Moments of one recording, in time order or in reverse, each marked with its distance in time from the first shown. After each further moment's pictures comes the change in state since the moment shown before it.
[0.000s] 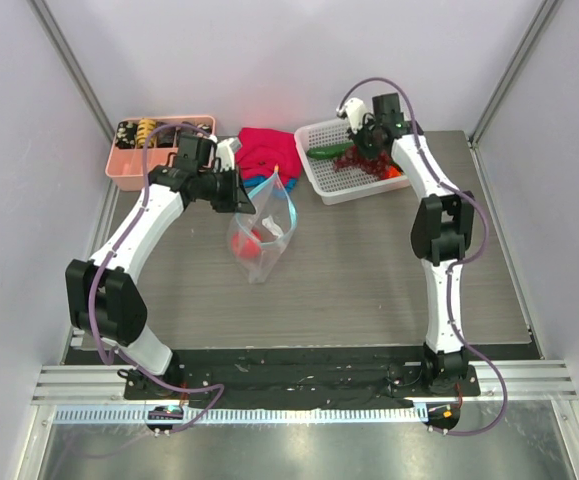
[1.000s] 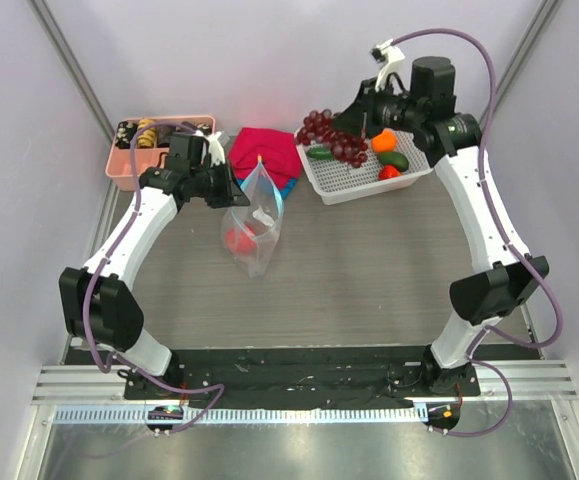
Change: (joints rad) left arm 0.026 -0.042 -0.013 0.048 -0.064 -0.096; right arm 0.074 -0.637 -0.198 0.042 -0.427 0.765
